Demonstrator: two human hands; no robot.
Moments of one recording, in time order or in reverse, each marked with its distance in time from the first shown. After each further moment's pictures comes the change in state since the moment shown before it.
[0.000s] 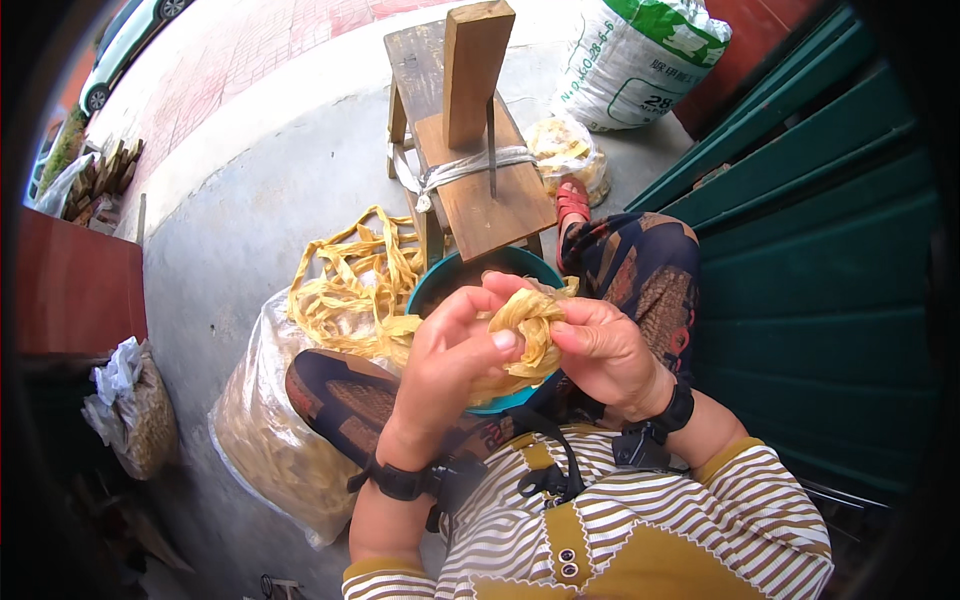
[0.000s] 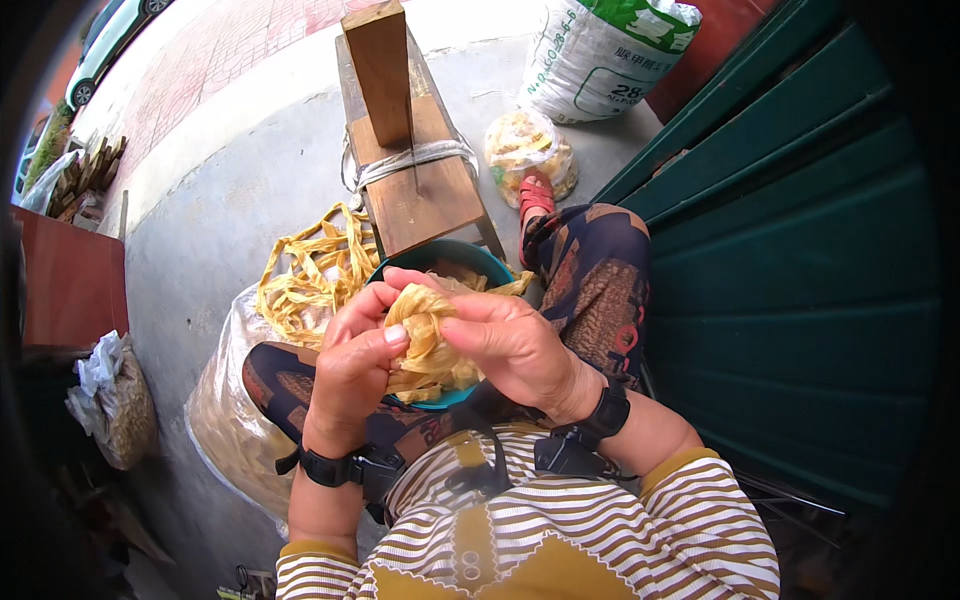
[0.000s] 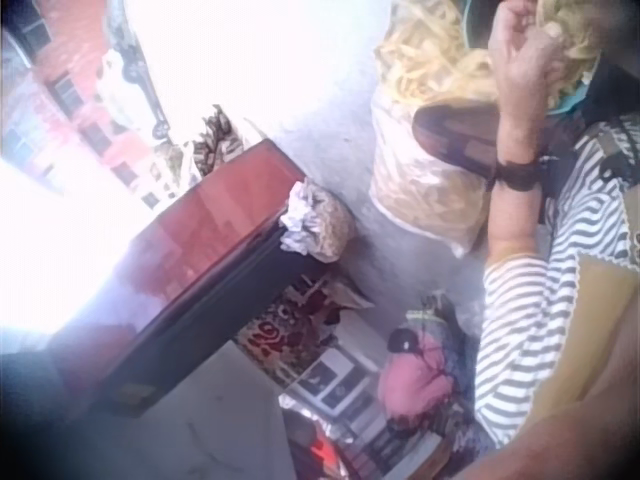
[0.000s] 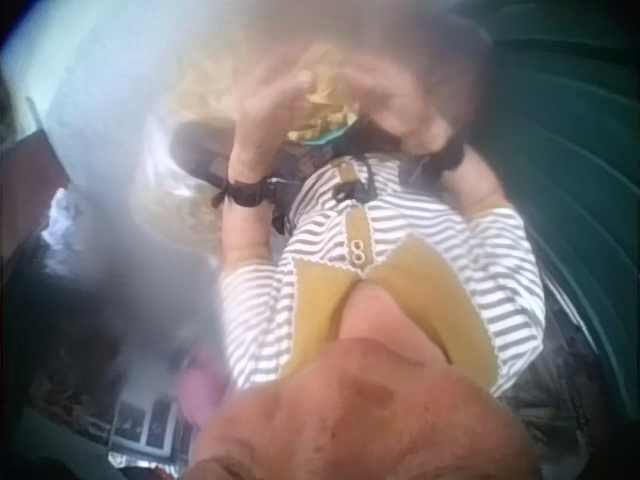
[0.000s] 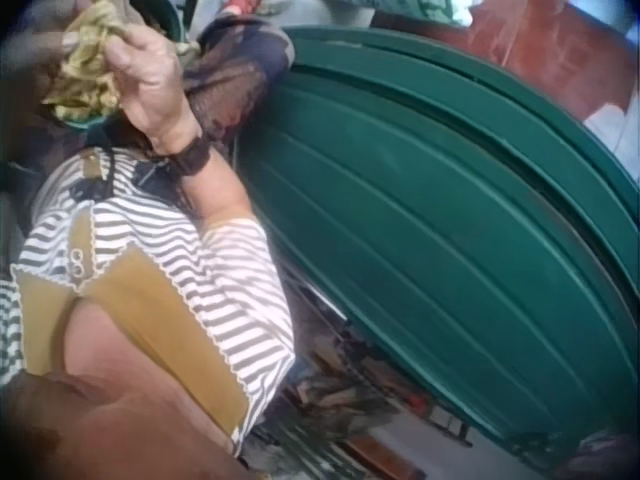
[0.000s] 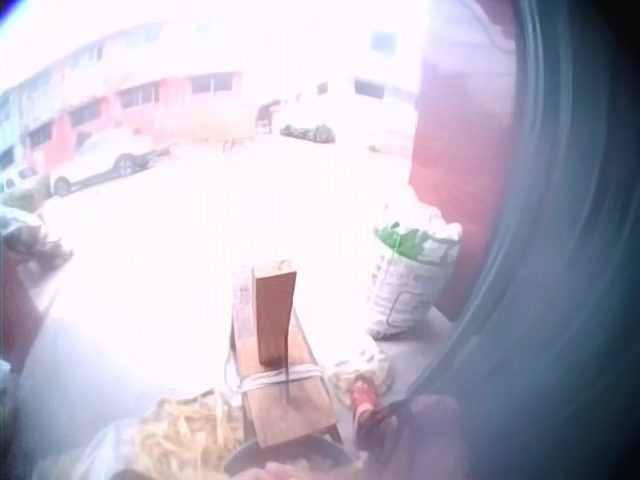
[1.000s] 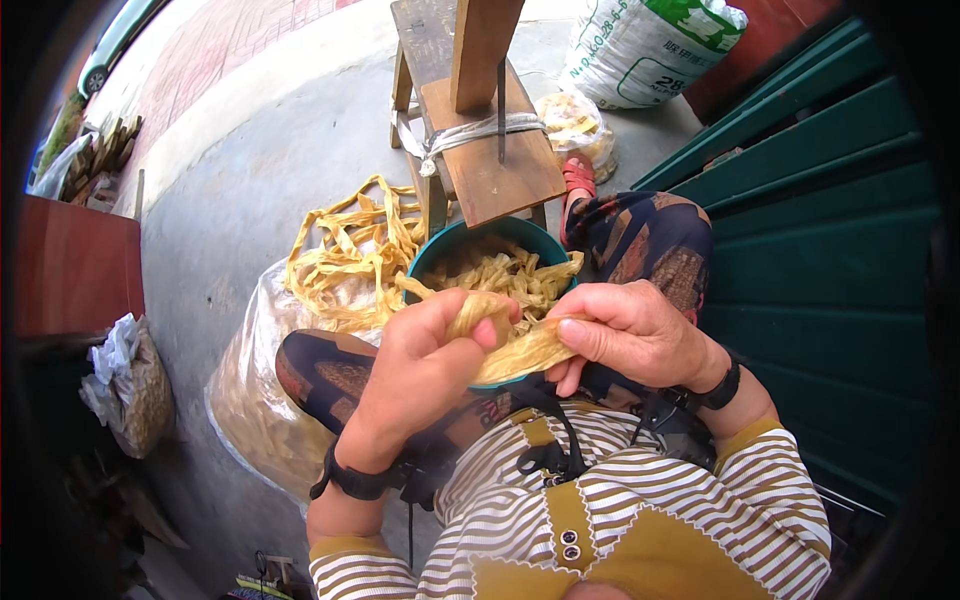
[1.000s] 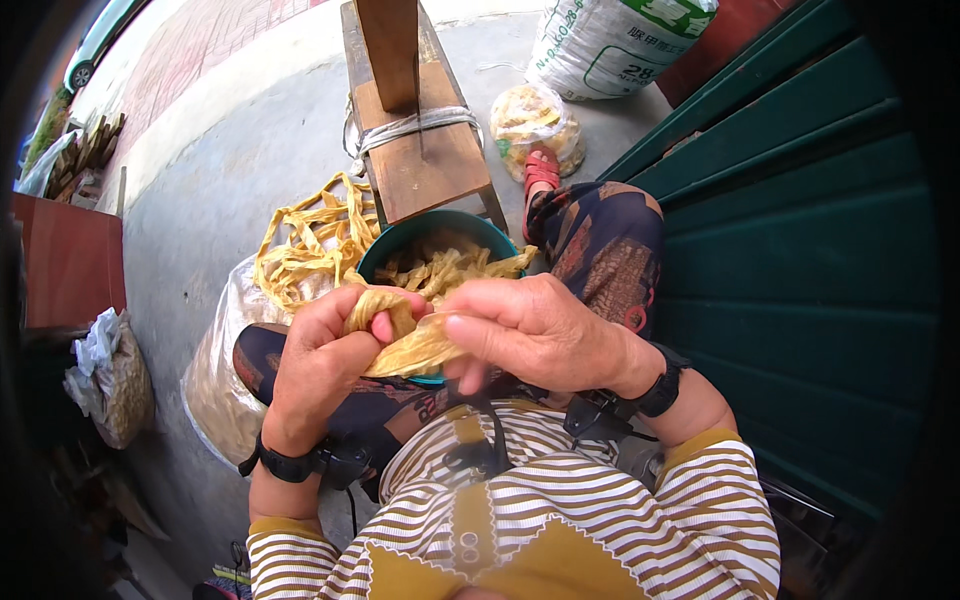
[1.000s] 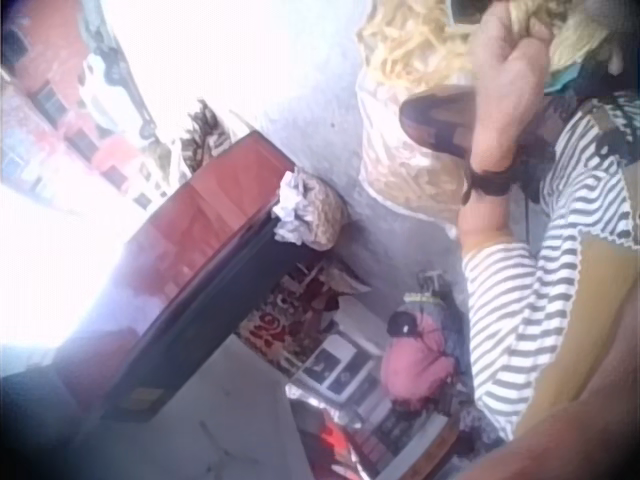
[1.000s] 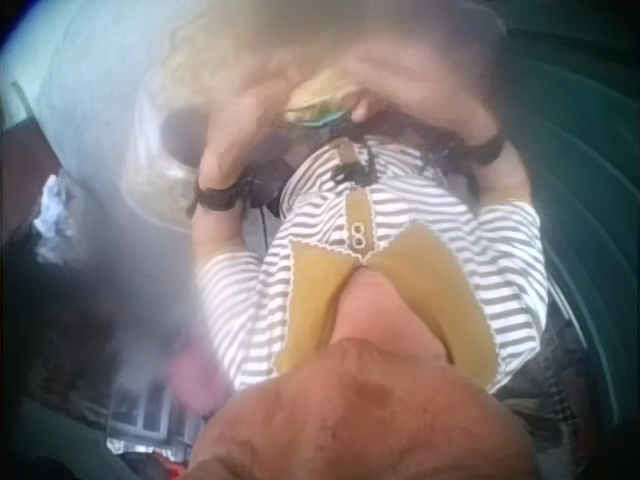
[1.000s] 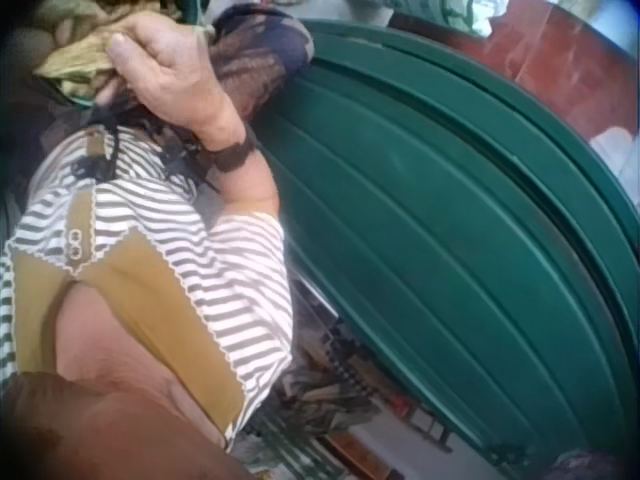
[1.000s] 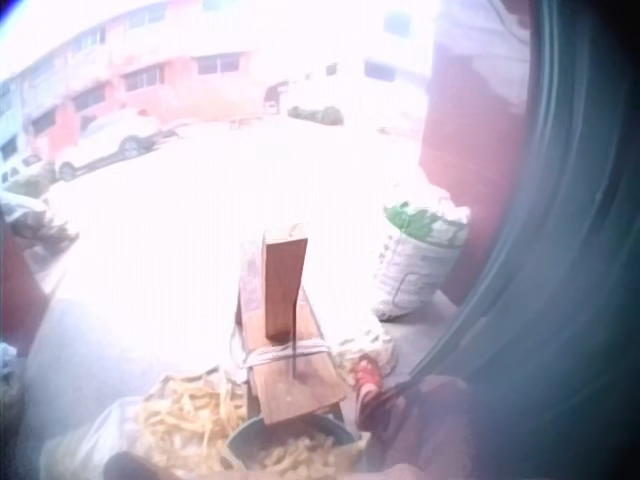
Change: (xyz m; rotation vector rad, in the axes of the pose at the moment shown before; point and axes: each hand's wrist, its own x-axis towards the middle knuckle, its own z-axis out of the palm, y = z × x) left_hand -0.025 0.016 -0.010 0.486 0.033 -0.027; right_hand -0.018 -0.038 0.021 -0.776 0.032 0.150
